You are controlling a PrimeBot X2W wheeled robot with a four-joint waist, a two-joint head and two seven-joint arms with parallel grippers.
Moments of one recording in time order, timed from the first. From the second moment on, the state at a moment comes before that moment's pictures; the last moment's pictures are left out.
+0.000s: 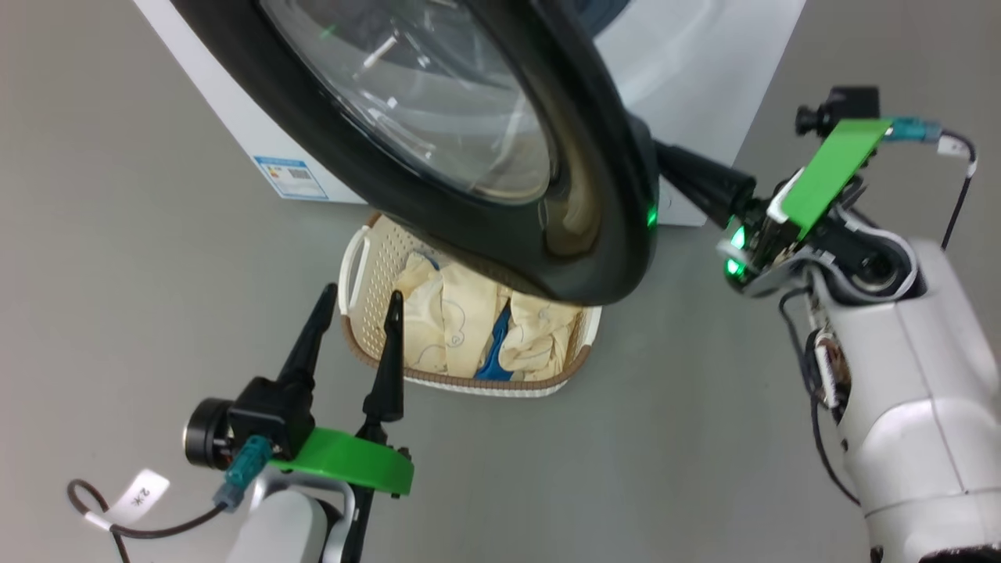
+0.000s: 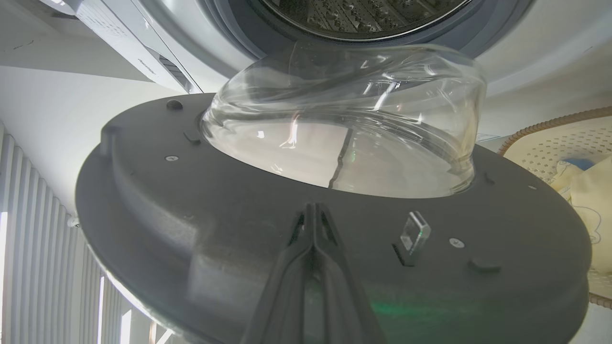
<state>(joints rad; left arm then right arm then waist) -0.31 0.03 -0.36 0.21 -0.27 0.05 -0.25 -0.85 -0.09 0.00 0.60 1.48 0.13 0.79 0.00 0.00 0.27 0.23</state>
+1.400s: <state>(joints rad) -0.21 0.03 -0.33 0.25 -0.25 0.00 -0.25 -0.68 -0.08 0.57 0.58 1.80 0.13 0.39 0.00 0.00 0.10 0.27</state>
